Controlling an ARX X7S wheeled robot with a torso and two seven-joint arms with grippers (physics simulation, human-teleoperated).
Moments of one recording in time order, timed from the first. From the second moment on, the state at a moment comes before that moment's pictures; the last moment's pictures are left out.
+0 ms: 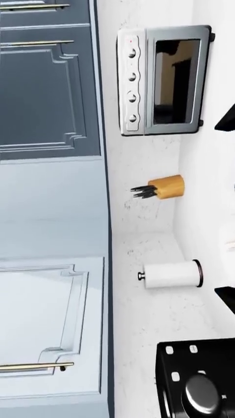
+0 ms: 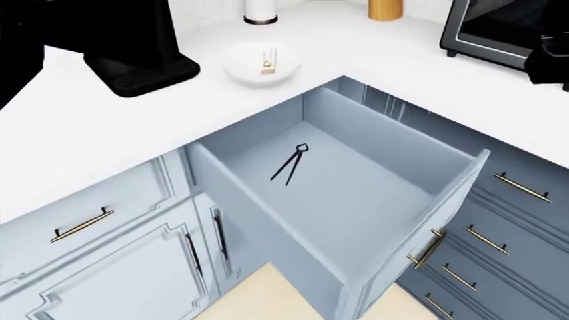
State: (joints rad) left arm -1.90 -1.17 1.26 0.63 -1.78 -0.18 -0.72; right arm 1.32 1.02 -0.13 -0.71 1.82 1.02 1.20
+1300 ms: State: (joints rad) left arm -1.84 -1.18 1.24 0.65 -1.77 -0.17 -0.72; right arm 1.28 1.07 -0.10 -0.74 1.82 0.98 1.22
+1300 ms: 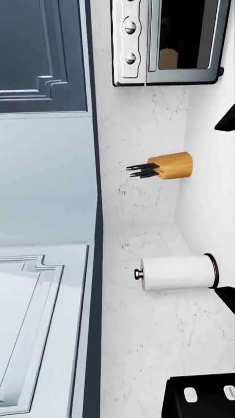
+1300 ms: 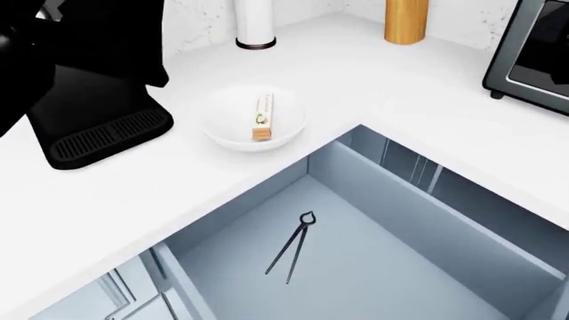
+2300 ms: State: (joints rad) left arm -1.74 -1.18 1.25 0.66 -1.73 -0.11 -0.70; right arm 0.18 0.72 1.41 -0.90 1.87 1.44 1.15
